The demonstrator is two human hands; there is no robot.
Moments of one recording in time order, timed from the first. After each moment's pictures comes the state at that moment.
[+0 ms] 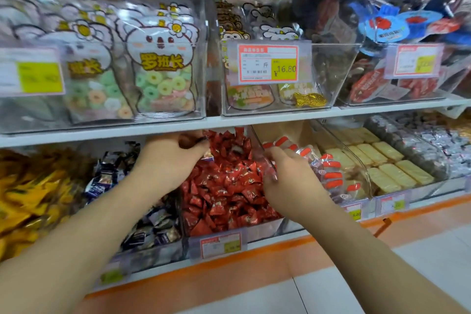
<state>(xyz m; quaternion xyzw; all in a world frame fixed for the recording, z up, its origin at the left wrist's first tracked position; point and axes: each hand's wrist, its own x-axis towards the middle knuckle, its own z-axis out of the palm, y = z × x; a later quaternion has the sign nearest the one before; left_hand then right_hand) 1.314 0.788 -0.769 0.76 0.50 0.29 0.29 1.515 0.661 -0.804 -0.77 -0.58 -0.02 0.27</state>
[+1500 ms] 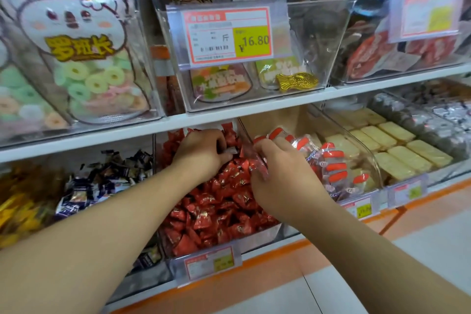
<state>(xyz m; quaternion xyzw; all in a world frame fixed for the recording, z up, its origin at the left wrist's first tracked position) 1.418 0.841 -0.827 0.87 0.45 0.15 0.15 1.522 0.668 -0.811 -0.76 -0.57 0.00 0.32</state>
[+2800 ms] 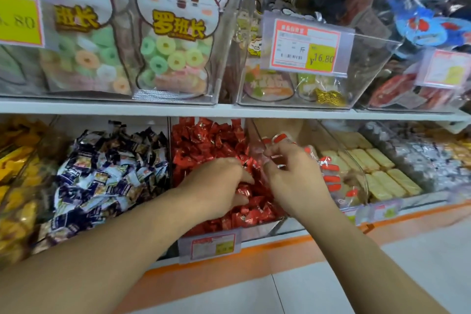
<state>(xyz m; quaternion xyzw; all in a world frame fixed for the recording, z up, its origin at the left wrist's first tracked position) 1.367 0.774 -0.831 0.94 0.27 0.08 0.19 1.512 0.673 -0.801 -0.80 -0.49 0.05 0.35</state>
